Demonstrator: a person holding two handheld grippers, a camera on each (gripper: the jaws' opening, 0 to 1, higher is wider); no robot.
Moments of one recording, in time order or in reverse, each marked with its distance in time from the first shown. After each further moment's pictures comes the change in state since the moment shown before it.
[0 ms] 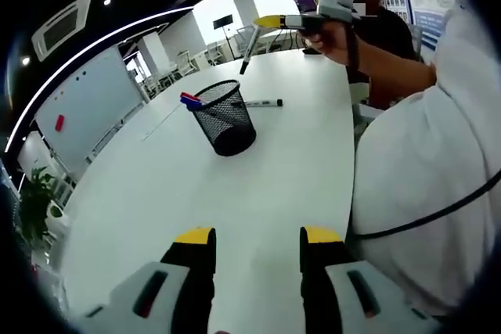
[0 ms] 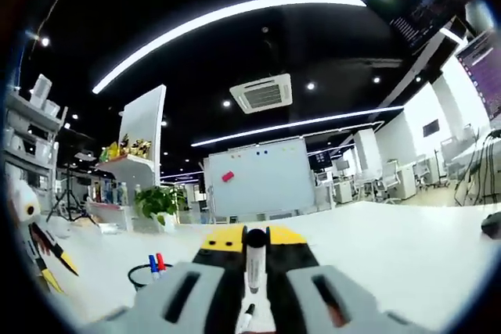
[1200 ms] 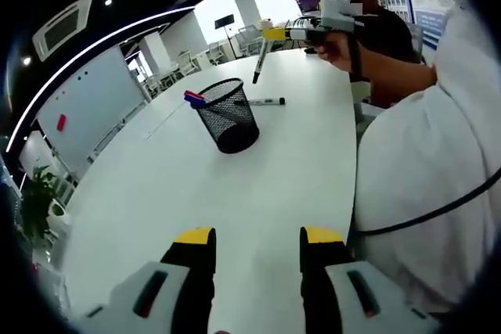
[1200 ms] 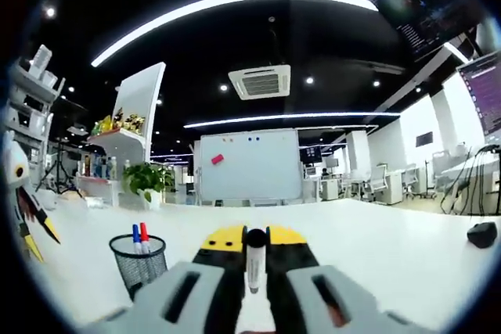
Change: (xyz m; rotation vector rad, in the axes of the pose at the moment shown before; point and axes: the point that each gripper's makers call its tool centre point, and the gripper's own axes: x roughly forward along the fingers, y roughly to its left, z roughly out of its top) left arm -0.003 0.005 -0.005 -0.004 0.007 0.013; right arm -0.006 -0.007 -0.028 -0.110 0.061 -0.047
